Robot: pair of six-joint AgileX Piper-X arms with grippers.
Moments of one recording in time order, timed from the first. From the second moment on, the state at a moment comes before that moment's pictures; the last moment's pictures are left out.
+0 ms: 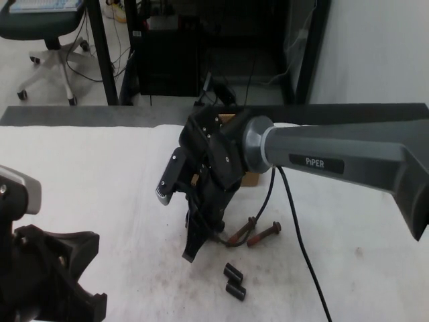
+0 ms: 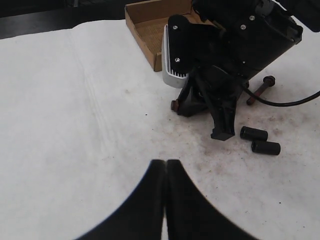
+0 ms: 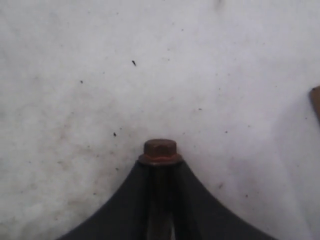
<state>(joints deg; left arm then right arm) -23.6 28.8 -23.4 31.6 4.0 -2.6 41.0 122.3 -87.4 37.8 -3.2 -26.5</state>
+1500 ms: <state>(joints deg) -32.1 107.9 -82.1 48.8 27.4 -7.7 13.3 57.0 -57.5 44.4 -14.9 0.4</state>
